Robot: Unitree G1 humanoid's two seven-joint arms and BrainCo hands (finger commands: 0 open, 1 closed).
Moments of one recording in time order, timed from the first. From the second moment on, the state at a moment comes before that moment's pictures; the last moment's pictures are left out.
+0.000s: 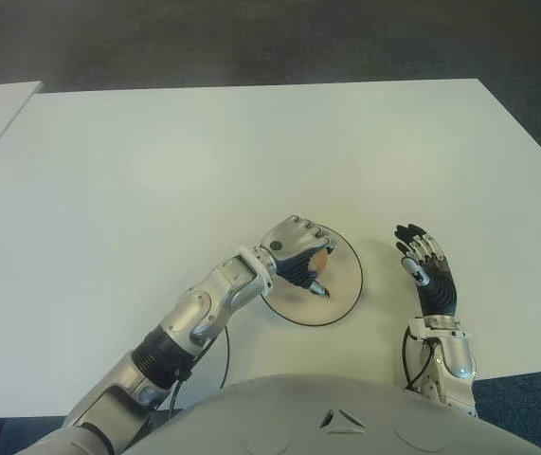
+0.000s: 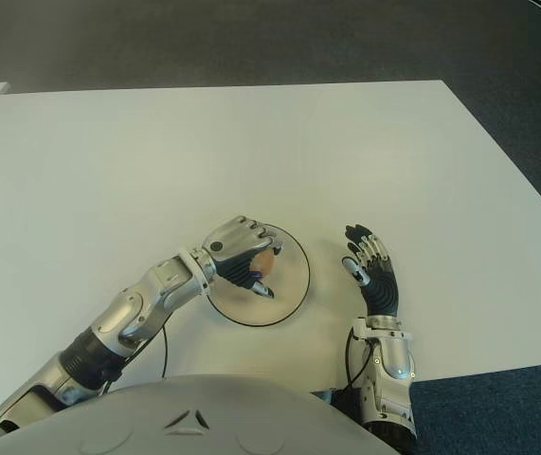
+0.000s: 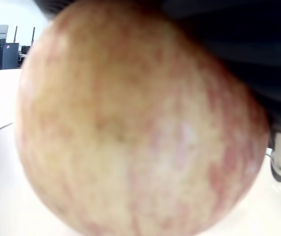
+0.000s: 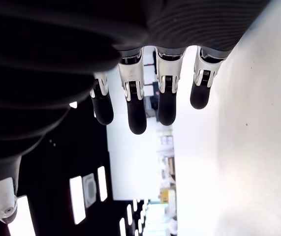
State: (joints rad) left arm -0.08 0.30 -0.61 -0.15 1.04 -0.17 -0.21; right arm 0.38 -0.07 -0.17 0.16 0.22 -0.49 0.25
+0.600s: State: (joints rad) left arm -0.07 0.33 -0.63 -0.15 1.08 -0.21 -0.14; right arm 0.38 -0.07 -0.16 0.15 0.22 -0.49 0.25
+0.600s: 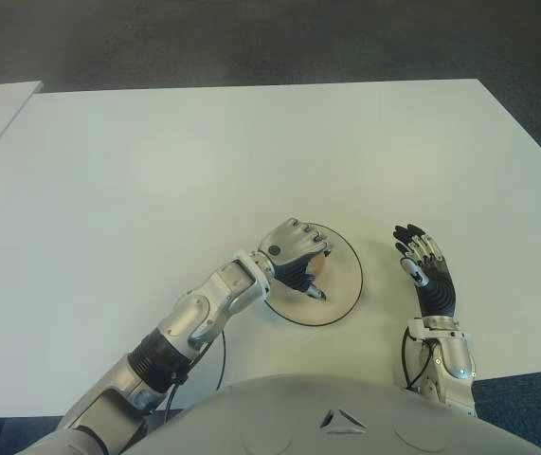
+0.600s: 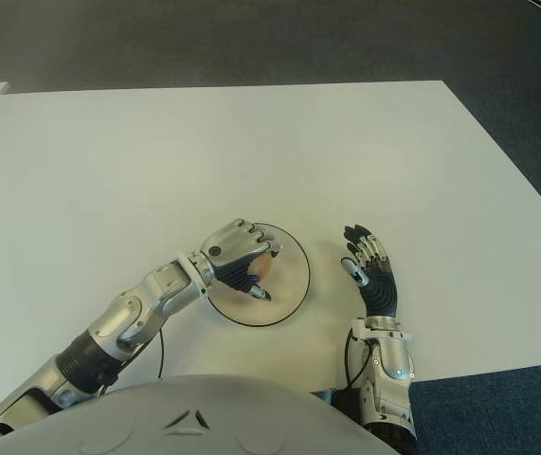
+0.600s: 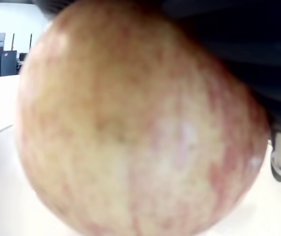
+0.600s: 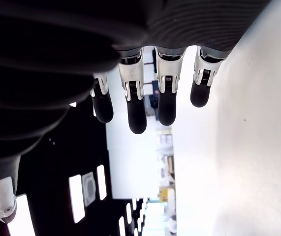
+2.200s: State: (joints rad) left arm -0.08 0.38 -0.58 -0.23 0.98 -0.34 -0.19; right arm 0.39 -0.08 -0.14 0.14 0.22 -0.48 0.27
